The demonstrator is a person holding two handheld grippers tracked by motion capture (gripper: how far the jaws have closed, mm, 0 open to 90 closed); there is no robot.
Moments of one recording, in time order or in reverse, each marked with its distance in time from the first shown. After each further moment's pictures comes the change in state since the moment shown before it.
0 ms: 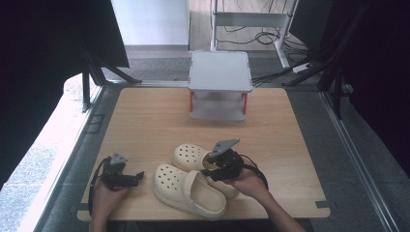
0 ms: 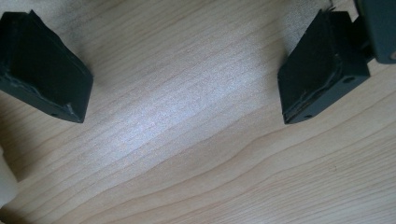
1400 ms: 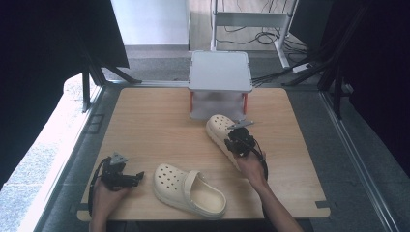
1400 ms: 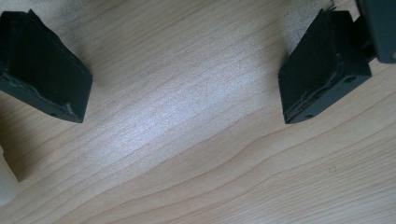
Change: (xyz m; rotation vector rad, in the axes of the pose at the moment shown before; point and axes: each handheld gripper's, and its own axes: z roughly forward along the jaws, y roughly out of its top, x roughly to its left) left arm 0.000 0.000 0.000 0.000 0.000 0.002; right arm -0.078 -0.015 0.013 0.015 -0.440 0.350
